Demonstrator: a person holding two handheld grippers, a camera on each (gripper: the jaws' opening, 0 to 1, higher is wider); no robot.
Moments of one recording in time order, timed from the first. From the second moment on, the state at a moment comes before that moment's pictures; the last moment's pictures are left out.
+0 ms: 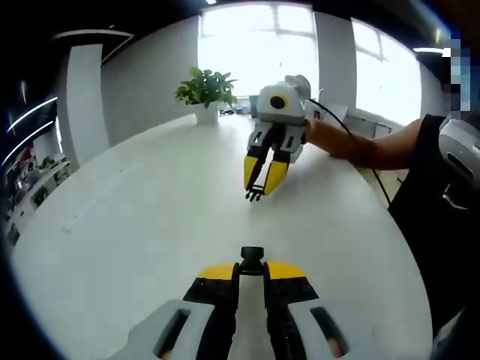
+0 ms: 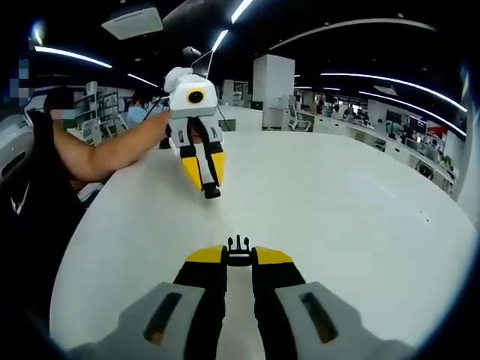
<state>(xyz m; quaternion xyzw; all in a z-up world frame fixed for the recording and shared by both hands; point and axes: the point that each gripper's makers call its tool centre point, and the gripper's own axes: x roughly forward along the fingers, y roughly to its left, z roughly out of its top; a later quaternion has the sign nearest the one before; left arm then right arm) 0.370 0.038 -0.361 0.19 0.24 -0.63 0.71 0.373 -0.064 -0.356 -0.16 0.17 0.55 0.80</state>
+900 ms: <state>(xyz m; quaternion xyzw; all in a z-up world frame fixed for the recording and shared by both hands) 0.368 0.036 -0.369 0.19 0.25 -0.64 0.70 0.368 -0.063 -0.365 -0.17 0.18 0.56 0.79</state>
